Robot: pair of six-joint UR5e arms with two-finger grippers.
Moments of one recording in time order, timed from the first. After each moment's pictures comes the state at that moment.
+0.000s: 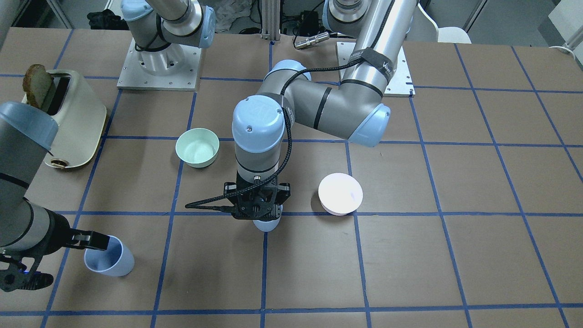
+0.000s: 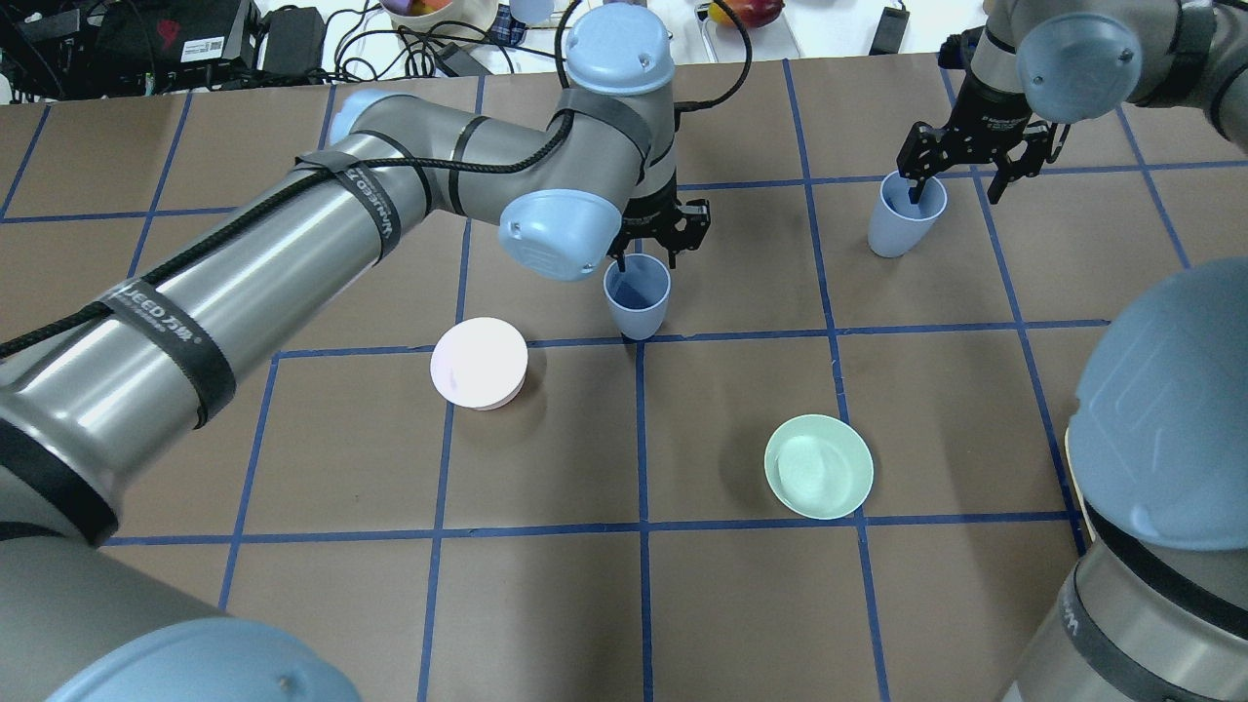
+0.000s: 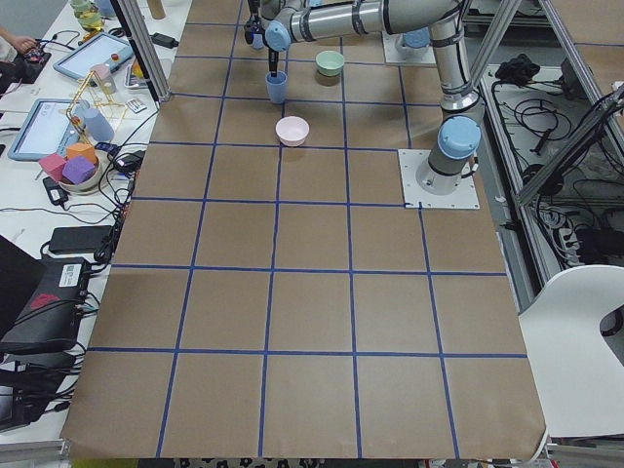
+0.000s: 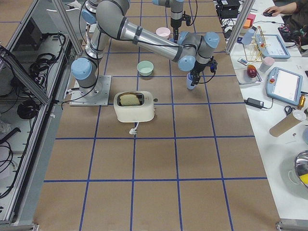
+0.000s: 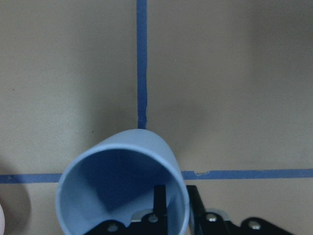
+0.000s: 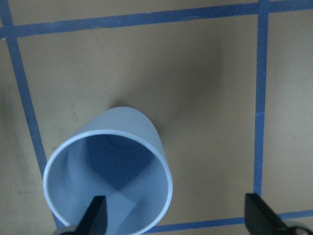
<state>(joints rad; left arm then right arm) -1.94 -2.05 -1.44 -1.14 1.55 -0.34 1.37 -1.00 1.36 -1.80 -1.61 -0.11</state>
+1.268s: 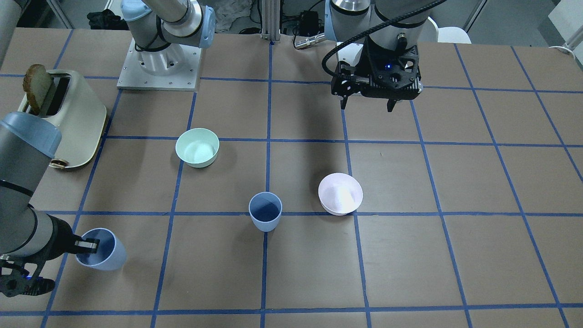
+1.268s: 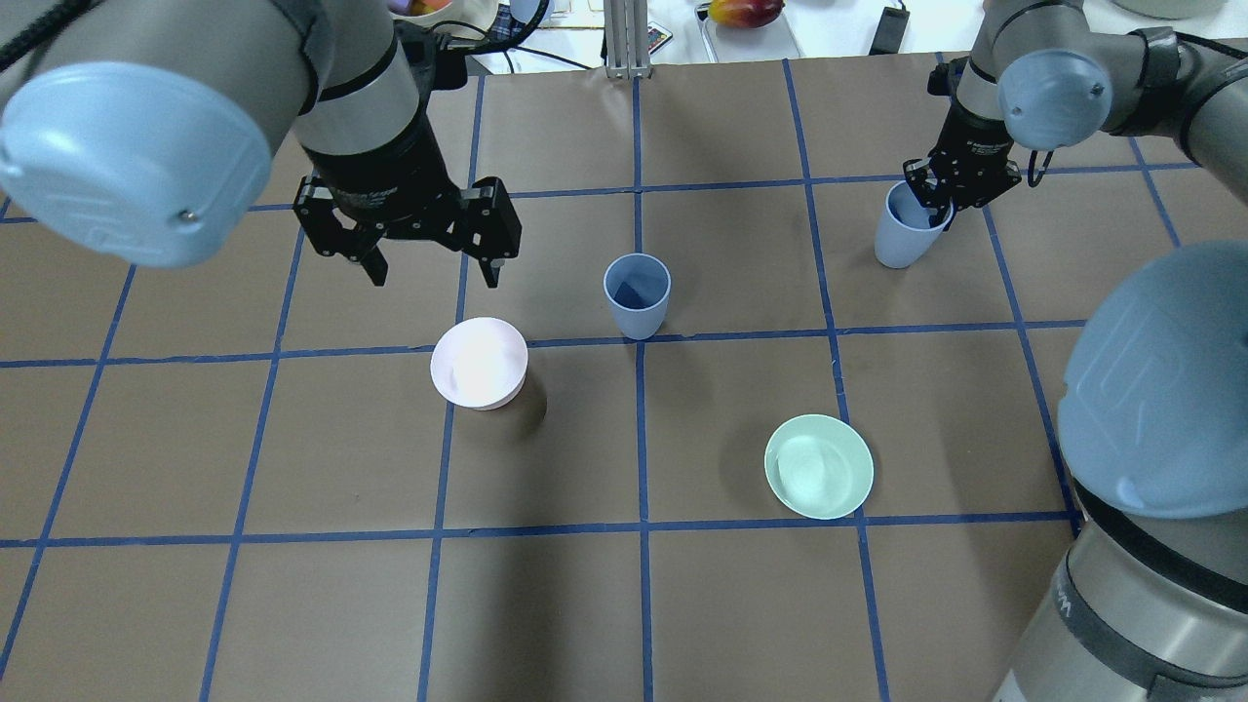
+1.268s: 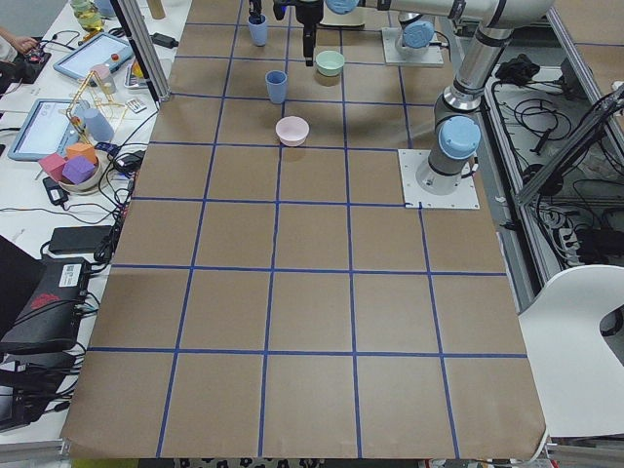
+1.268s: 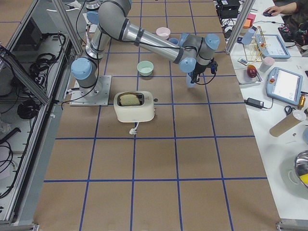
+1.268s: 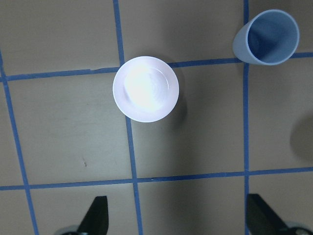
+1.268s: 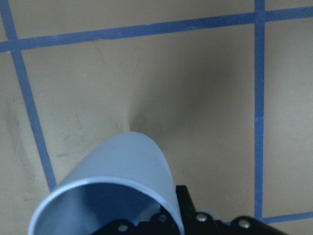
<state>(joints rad) -1.67 -1.54 -1.62 -1.58 1.60 -0.03 1.38 -1.02 1.34 -1.79 -1.61 -0.09</state>
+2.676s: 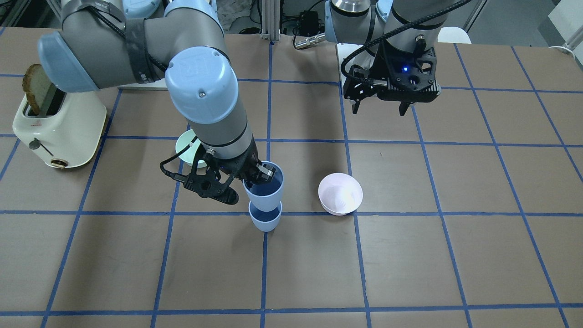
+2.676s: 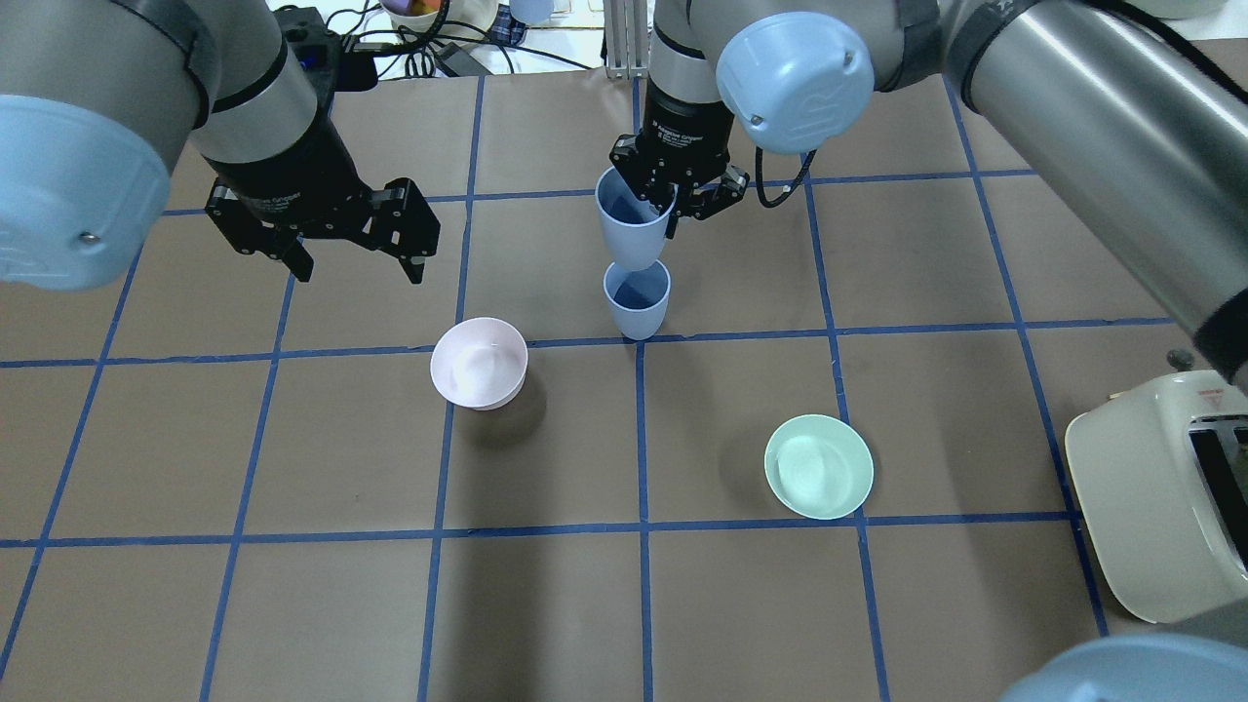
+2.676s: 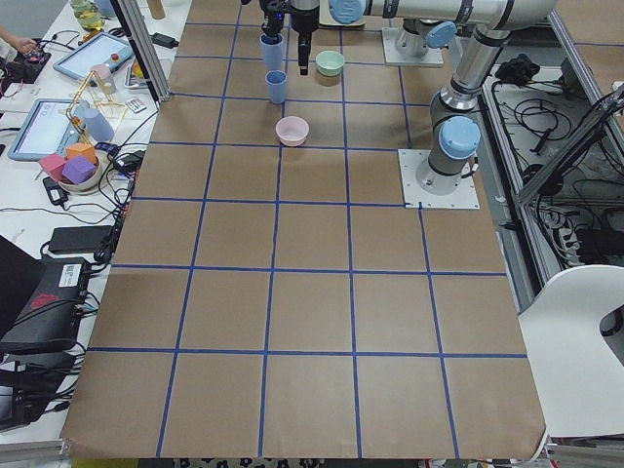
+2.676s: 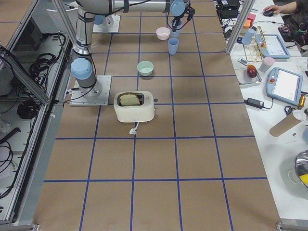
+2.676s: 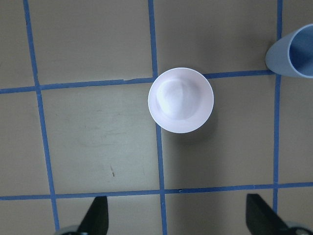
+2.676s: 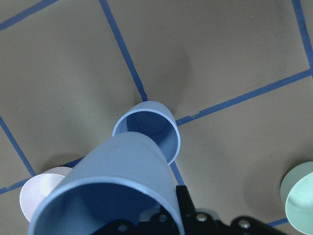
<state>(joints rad) -1.64 -1.54 -1.61 -1.57 1.60 -0.02 1.86 -1.17 1.33 -1.68 -1.44 0.67</state>
